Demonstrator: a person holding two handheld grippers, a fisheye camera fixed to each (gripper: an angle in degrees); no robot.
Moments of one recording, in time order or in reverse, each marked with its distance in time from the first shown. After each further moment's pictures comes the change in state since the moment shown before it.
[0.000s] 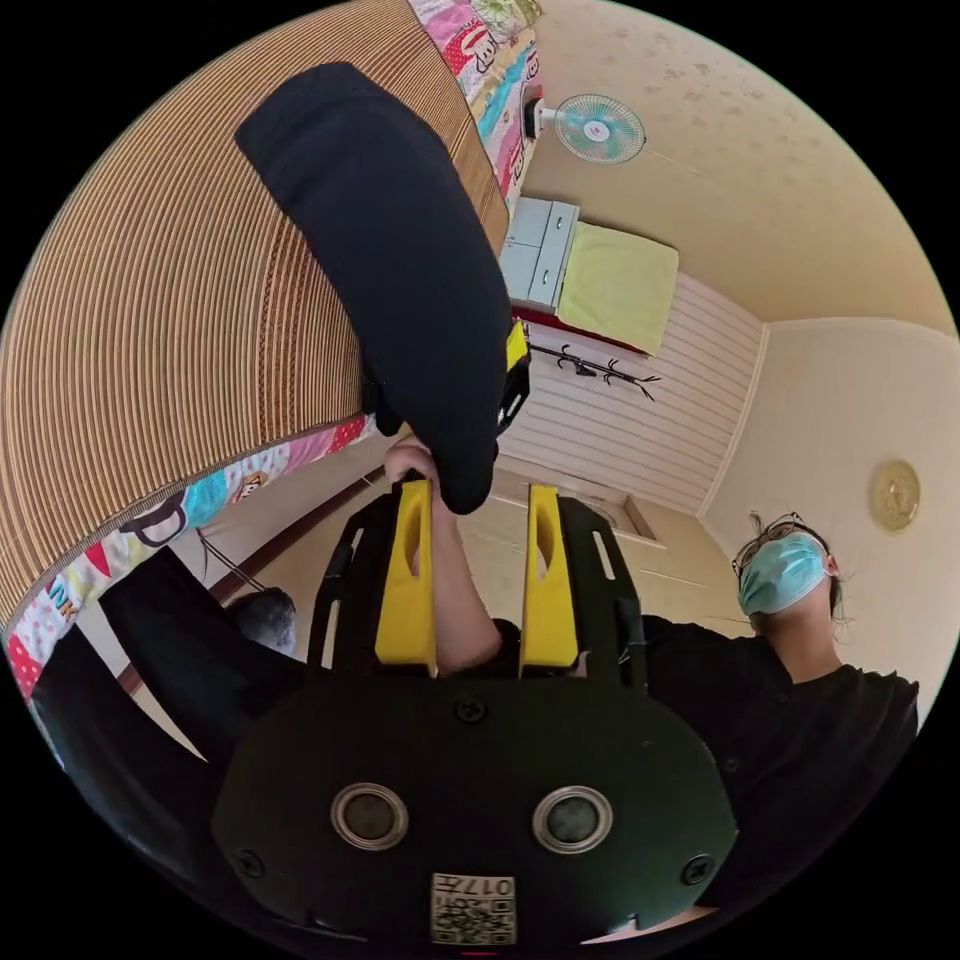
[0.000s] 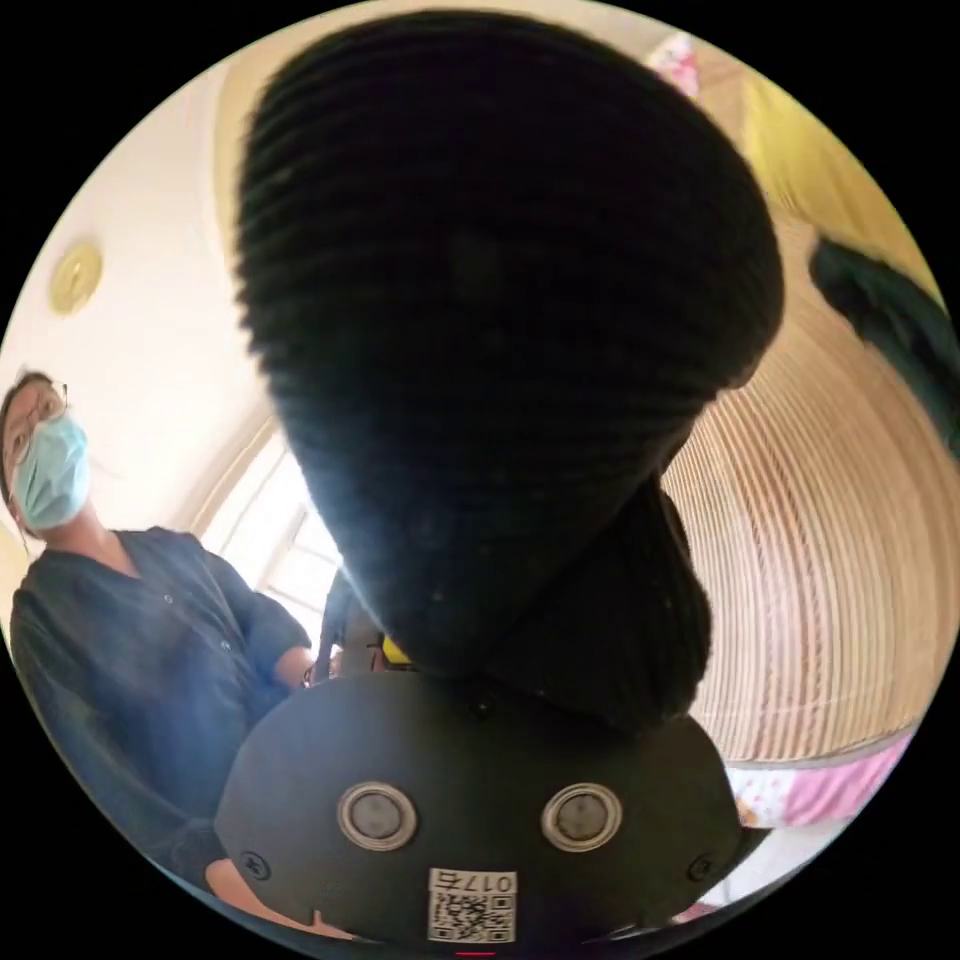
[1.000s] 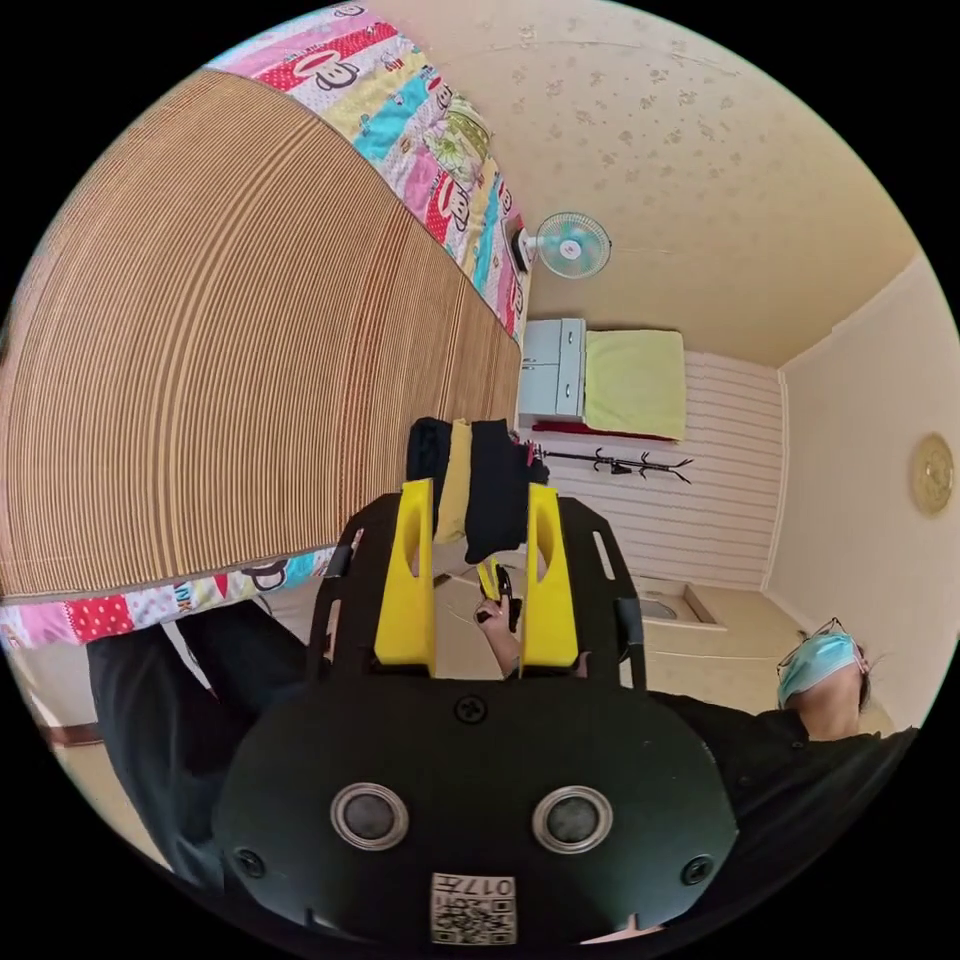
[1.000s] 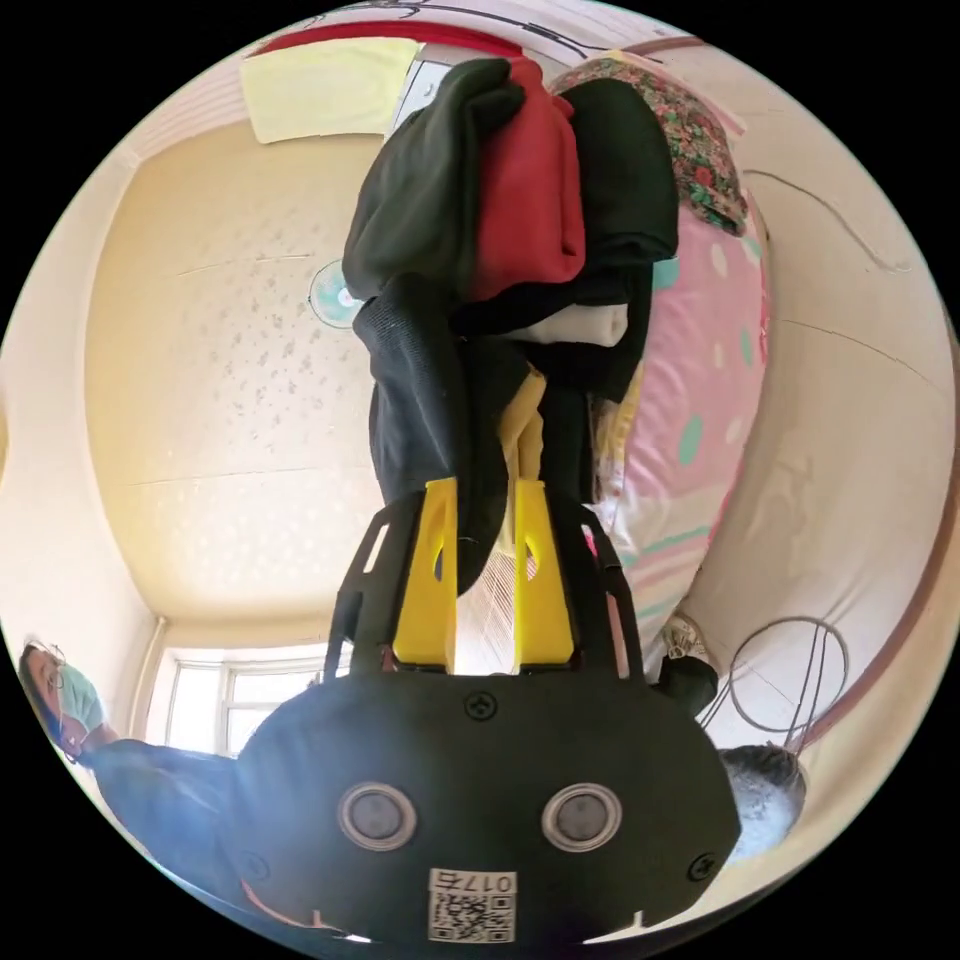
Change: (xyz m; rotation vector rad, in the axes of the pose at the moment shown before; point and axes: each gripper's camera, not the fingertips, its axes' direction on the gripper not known) left arm 0.209 0.085 -0.028 0.451 -0.218 0.011; right arm -0.128 0.020 -0.235 0.453 0.545 0.500
